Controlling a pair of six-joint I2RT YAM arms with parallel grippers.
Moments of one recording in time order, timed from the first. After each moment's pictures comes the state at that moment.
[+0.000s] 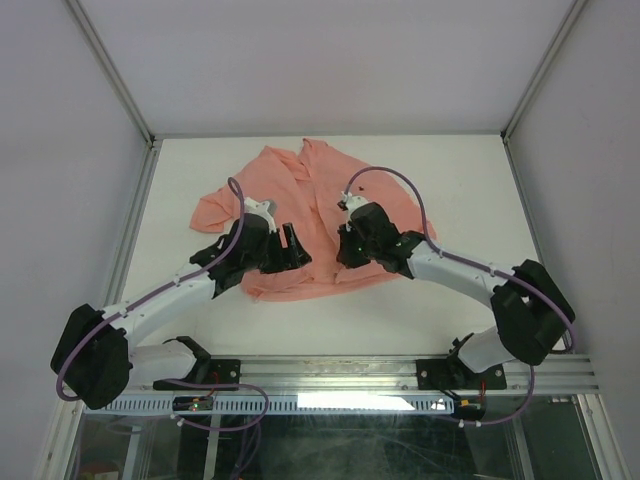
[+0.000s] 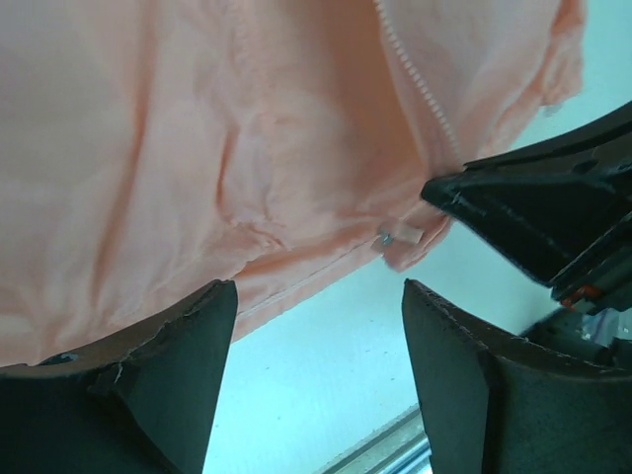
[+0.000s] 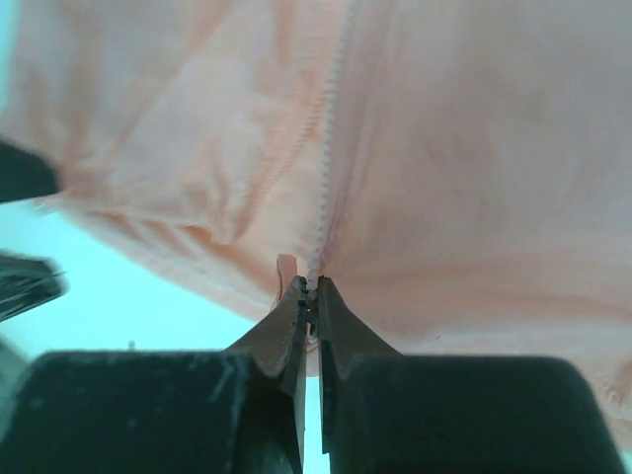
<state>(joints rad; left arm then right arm) -0.64 1.18 0.69 -0.20 0.06 -0.74 0.77 1.49 0.91 -0.22 -0.01 0.38</state>
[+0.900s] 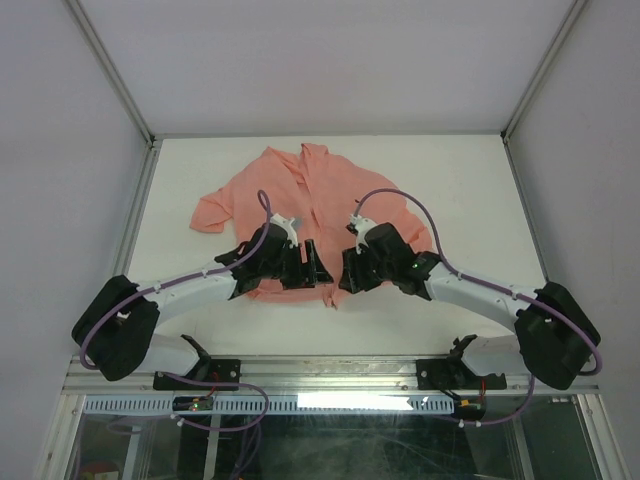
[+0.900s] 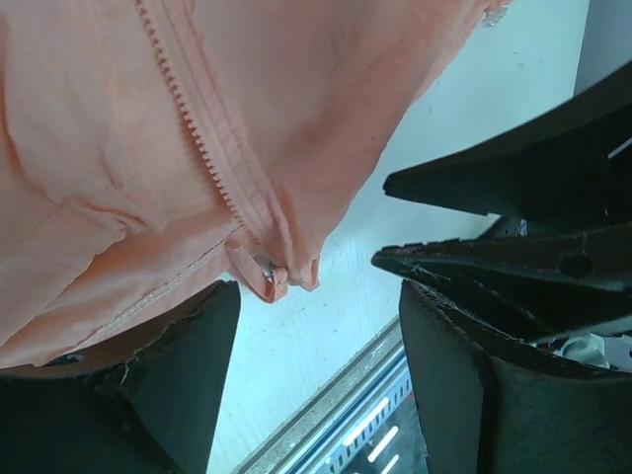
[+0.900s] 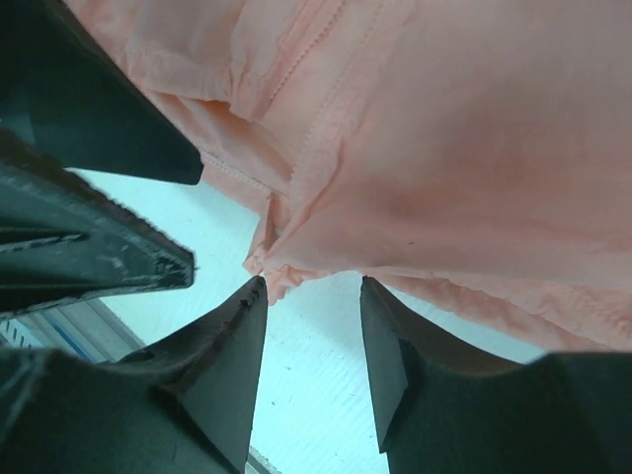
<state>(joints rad) -0.72 1.36 0.66 0.02 0.32 -0.85 0.78 1.30 0.70 -0.20 -0.18 0.38</state>
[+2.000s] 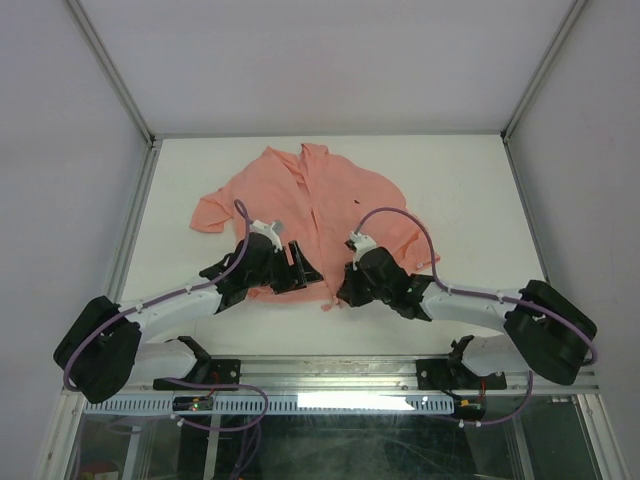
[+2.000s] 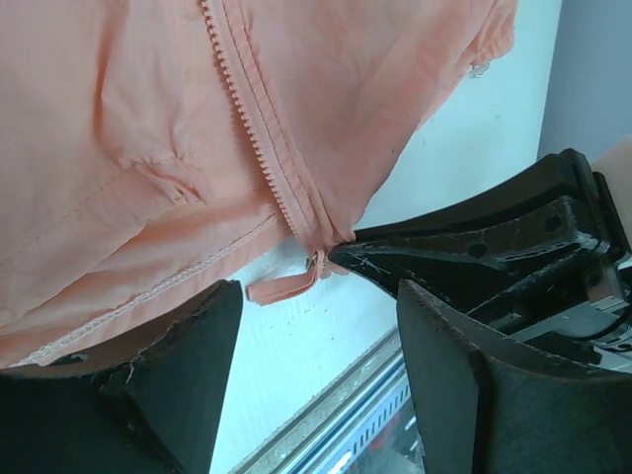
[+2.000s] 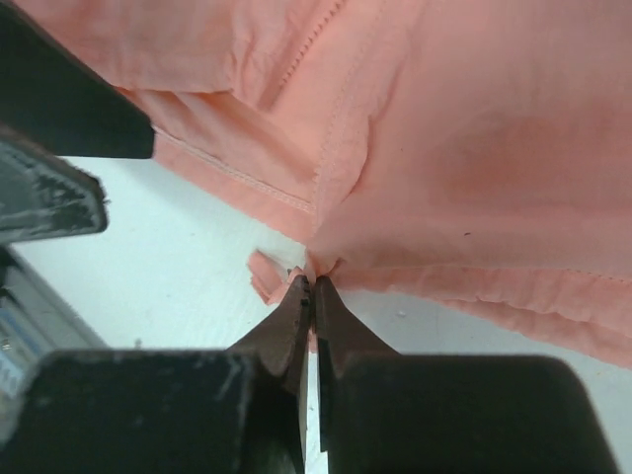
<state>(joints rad) -0.69 1.22 0.52 0.08 0.25 -0.95 0.93 1.35 0.55 0.04 0.00 0.54</state>
